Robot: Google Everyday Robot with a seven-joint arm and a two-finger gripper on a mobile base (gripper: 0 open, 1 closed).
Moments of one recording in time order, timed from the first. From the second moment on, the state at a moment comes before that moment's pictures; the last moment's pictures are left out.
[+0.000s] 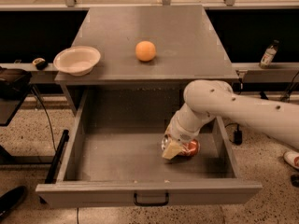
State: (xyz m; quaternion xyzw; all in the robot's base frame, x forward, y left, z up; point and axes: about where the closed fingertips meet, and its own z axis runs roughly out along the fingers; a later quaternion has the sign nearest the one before) arm 0.528 -0.068 0.626 -0.67 0.72 0.12 0.13
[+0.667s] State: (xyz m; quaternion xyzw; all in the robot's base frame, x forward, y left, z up) arm 0.527 -0.071 0.626 -0.68 0.71 0.11 0.14
